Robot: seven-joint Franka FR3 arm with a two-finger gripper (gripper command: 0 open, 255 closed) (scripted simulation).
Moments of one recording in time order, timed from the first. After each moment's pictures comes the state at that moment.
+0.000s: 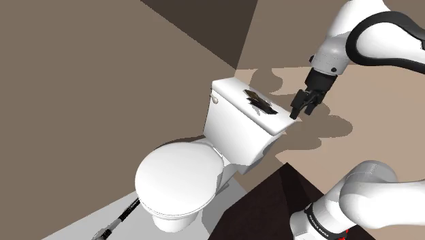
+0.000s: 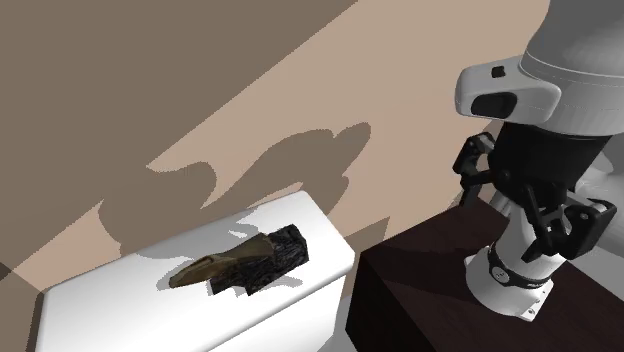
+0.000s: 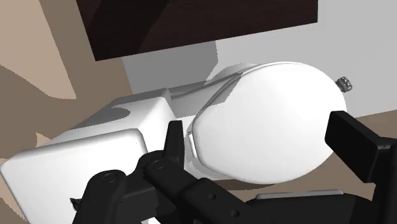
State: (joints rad) arm 0.02 -0.82 -0.03 -2.42 0.01 1.52 0.11
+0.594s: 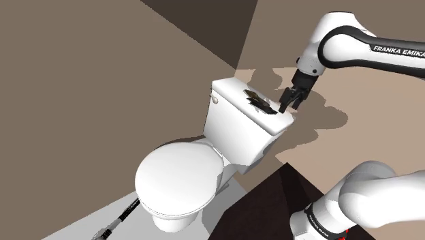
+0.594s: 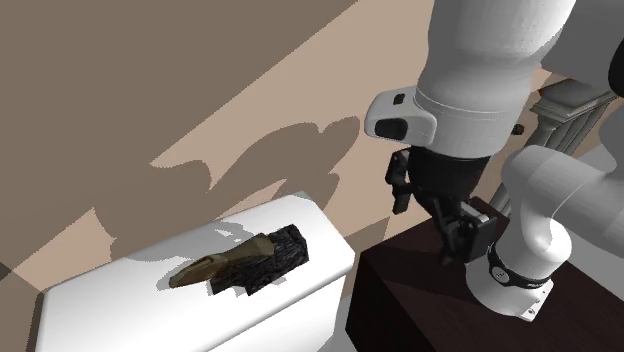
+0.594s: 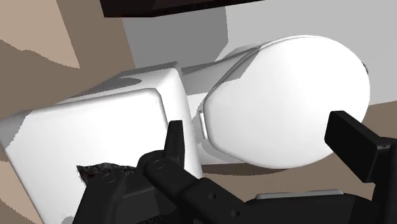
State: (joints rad) arm -0.01 -0.64 -0.12 -2.40 -0.06 1.71 -0.01
